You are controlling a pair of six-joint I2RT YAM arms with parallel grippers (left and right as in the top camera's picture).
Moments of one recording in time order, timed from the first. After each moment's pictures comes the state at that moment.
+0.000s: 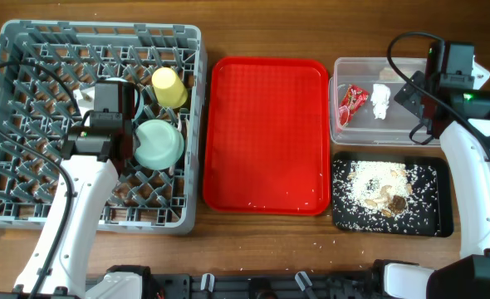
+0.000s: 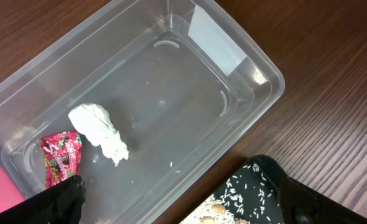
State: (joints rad) left arm -0.06 1.34 1.04 -0.86 -0.53 -0.41; right arm -0.10 1.46 1.28 -0.91 0.40 0.56
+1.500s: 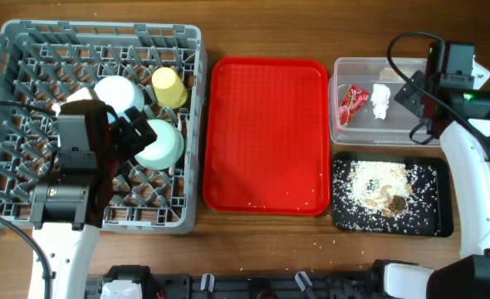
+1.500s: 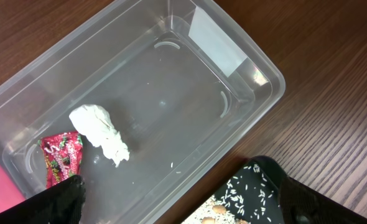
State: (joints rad) left arm -0.04 1.02 1.03 -0.84 -0.12 -0.55; right arm -0.10 1.46 1.28 -0.90 0.40 0.56
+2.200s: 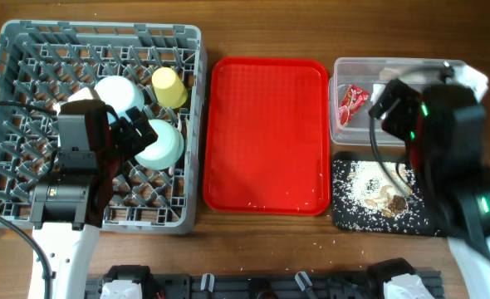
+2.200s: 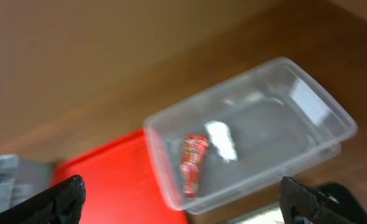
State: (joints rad) left arm -0.04 1.02 1.03 -0.84 -0.11 -0.55; right arm 0.25 0.97 1.25 -0.88 0.39 0.56
